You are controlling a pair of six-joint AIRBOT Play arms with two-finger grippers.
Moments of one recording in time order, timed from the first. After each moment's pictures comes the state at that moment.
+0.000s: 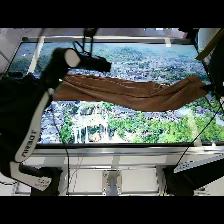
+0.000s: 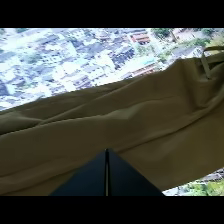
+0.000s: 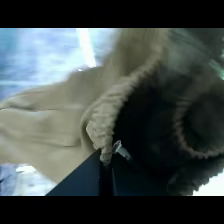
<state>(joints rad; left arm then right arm) -0.48 -1.63 1.78 1.26 -0.87 -1.41 -0.84 -1.81 1.67 -0.55 1.49 1.04</state>
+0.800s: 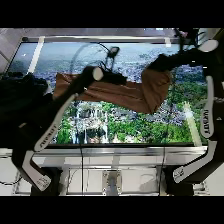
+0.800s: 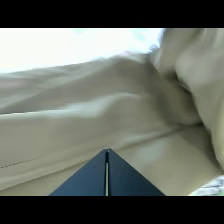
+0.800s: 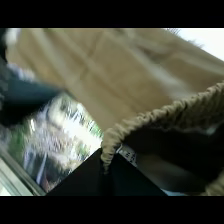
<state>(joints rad) -0.50 -1.75 1.78 1.20 -0.80 -1.46 -0.02 -1.77 1.92 -0.78 1.43 1.25</state>
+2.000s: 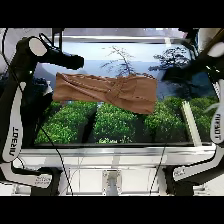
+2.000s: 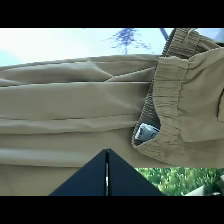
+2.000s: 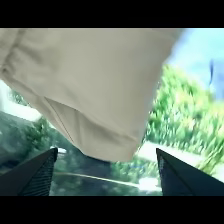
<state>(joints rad) -0.20 -1.53 1.79 1.23 -1.12 -1.39 -0.30 -1.63 1.71 -1.00 1.53 1.28</state>
